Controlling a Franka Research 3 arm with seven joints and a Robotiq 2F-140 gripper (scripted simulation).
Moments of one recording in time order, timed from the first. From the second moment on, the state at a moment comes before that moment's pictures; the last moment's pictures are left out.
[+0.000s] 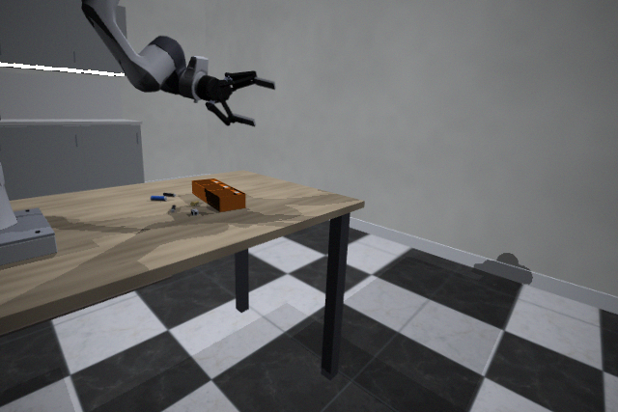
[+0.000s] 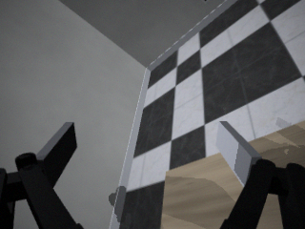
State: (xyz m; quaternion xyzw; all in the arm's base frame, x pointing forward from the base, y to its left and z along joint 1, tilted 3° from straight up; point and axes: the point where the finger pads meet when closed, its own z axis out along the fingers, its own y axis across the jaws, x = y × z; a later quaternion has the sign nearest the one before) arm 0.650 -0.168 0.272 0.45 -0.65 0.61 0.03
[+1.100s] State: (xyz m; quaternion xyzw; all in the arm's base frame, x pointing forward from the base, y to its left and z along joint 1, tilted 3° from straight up) arm 0.637 -0.160 0.166 0.49 -0.64 0.59 0.06
